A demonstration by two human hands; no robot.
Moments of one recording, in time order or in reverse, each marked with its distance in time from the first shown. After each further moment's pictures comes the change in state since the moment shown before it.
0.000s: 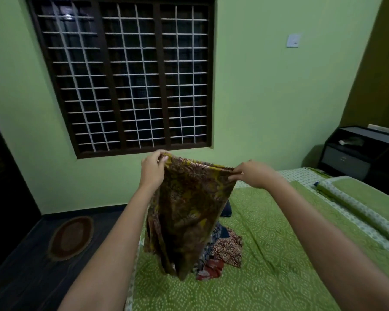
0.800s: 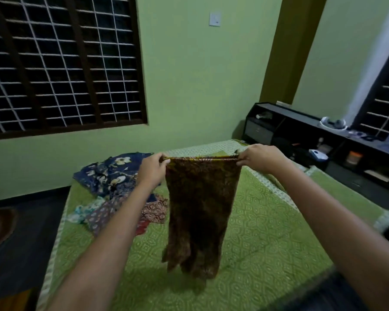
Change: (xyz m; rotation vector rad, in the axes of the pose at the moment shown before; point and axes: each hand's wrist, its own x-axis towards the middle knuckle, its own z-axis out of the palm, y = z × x) left_hand -0.222 0.195 0.180 0.142 -0.336 0.083; right_hand -0.294 0.230 -0.030 -0.371 -0.033 0.243
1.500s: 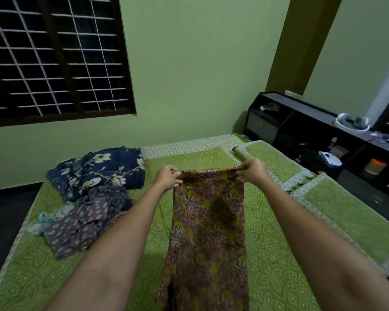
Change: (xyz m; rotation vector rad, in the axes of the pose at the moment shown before) left_hand 0.166 0.044 0.237 -0.487 -0.319 -0.479; right_hand 0.190 0.160 0.161 1.177 0.004 0.549
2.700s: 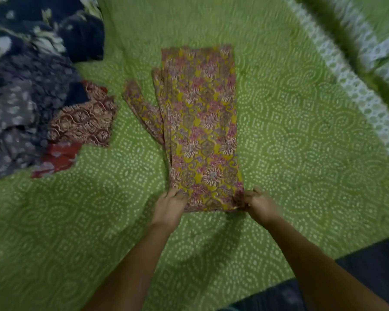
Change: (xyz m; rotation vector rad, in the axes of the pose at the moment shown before) left_hand 0.046 -0.420 0.183 1.218 -0.496 0.318; right_hand 0.070 0.453 0.265 -0.846 -0.676 -0.255
